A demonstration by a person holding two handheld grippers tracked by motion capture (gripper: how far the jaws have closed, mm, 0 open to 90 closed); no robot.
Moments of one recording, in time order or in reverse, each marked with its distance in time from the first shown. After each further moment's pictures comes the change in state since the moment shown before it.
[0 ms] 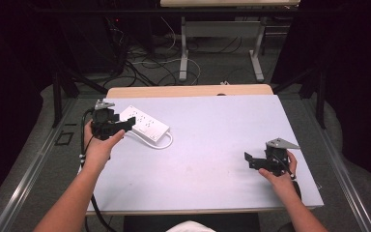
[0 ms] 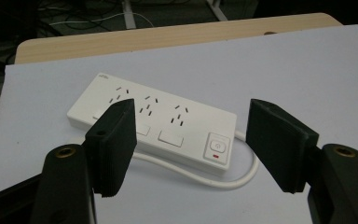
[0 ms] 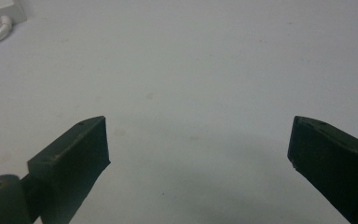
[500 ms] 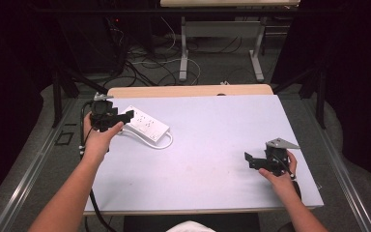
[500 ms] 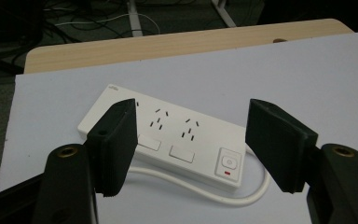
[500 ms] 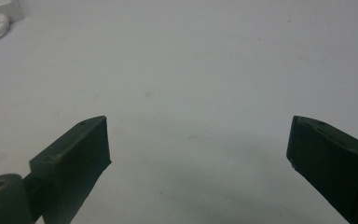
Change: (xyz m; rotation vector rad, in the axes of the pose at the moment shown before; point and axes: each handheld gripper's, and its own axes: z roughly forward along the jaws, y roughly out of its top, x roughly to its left) left arm 0.010 0.018 0.008 0.003 0.012 -0.006; right arm -0.001 0.000 0.001 0.004 -0.003 0.001
